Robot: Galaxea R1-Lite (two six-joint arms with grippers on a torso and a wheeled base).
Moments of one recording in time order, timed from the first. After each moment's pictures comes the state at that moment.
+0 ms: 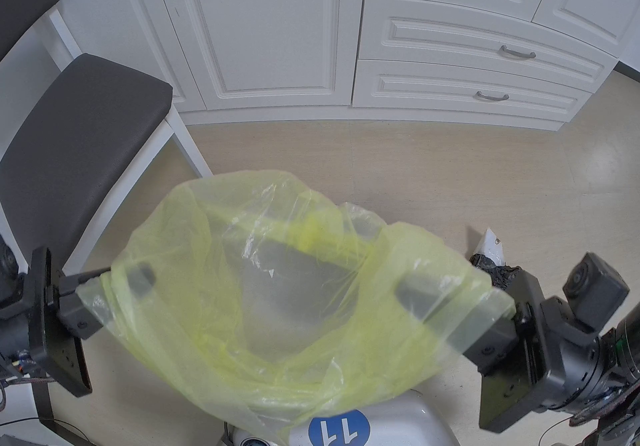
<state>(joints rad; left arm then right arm) -0.53 0.96 -0.34 -0.70 -0.44 -0.02 1.10 1.51 -0.30 -1.55 -0.01 0.25</state>
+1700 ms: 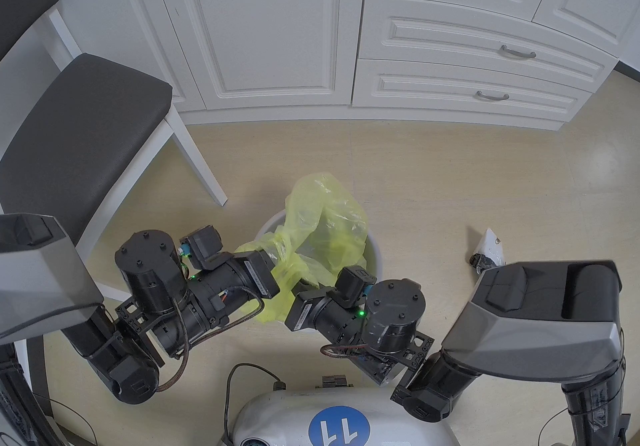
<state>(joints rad) -0.57 1.98 -0.46 -1.53 -0.14 -0.58 0.89 2.38 -0.90 -1.55 -0.18 0.47</state>
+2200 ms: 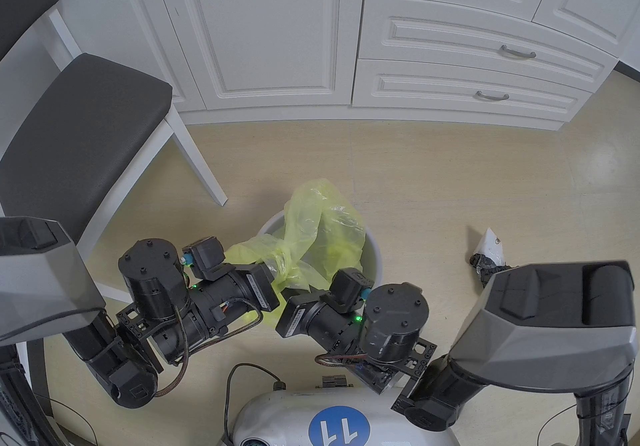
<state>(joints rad) -0.57 1.99 -0.43 -1.52 -0.15 -0.53 0.93 2.34 -0.87 -1.55 -0.20 0.49</state>
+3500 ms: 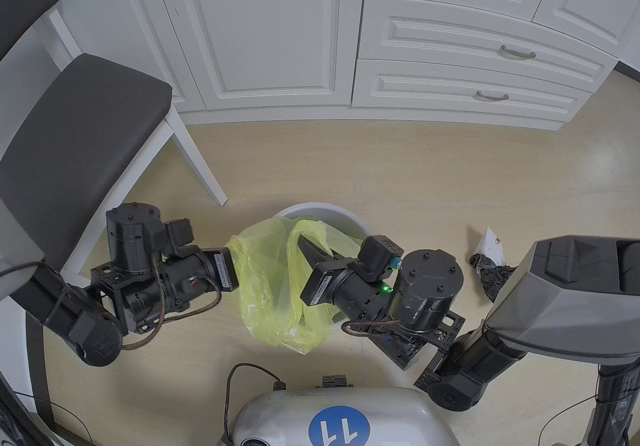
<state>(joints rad) -0.43 1.84 -0.56 -0.98 -0.09 -0.37 0.87 2.23 -0.85 -1.53 -0.21 0.42</state>
